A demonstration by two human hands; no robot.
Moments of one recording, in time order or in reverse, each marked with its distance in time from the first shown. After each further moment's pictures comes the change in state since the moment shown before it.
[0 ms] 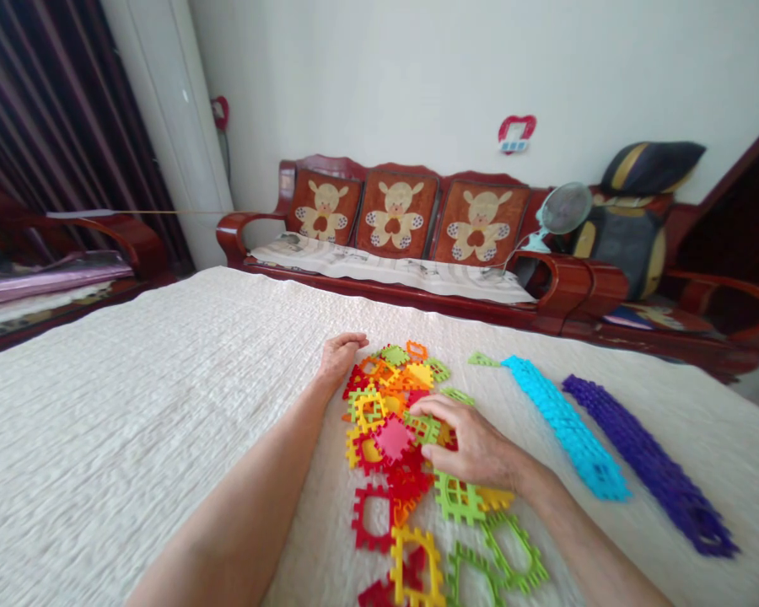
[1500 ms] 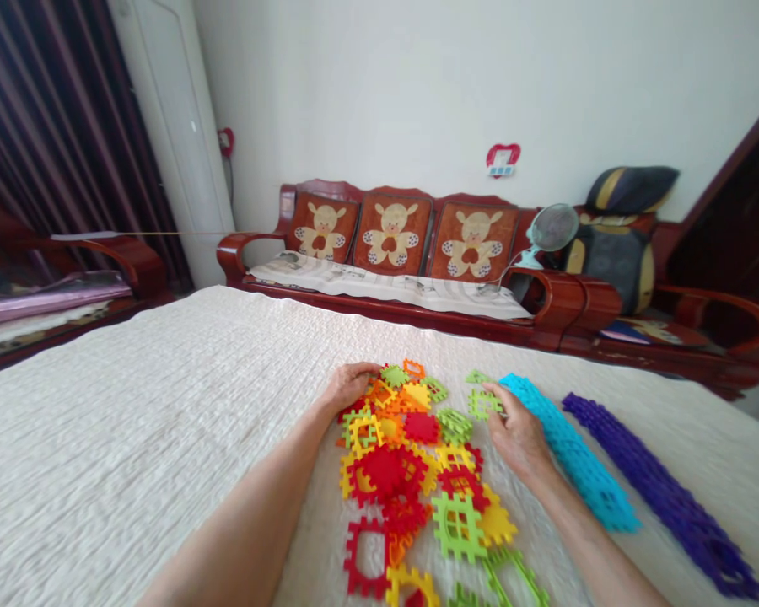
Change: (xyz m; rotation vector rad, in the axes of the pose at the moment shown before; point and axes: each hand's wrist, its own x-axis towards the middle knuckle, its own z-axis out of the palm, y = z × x) left_hand -0.003 -0.013 -0.001 0.483 -0.344 0.202; right_hand -0.012 0.107 -0.011 -0.252 0.636 0.345
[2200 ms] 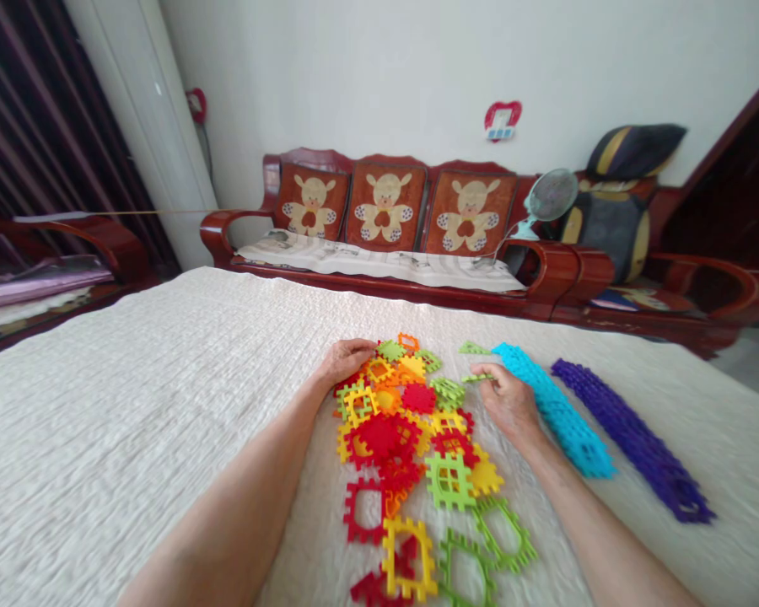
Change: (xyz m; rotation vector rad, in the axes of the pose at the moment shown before) left_hand -0.004 0.008 0.001 0.039 -0.057 -0.009; right_hand -0.006 0.002 0.002 -0.002 -0.018 0.067
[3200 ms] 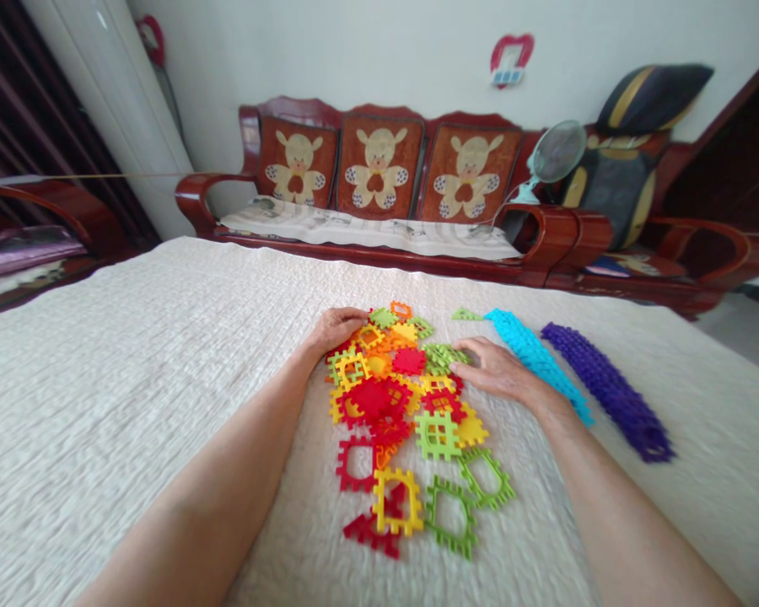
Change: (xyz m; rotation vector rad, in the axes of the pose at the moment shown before) left_hand 0.001 -0.003 -0.001 0.149 -0.031 -0.055; right_hand 0.003 -0.011 -0.021 -0.150 -0.539 -0.122
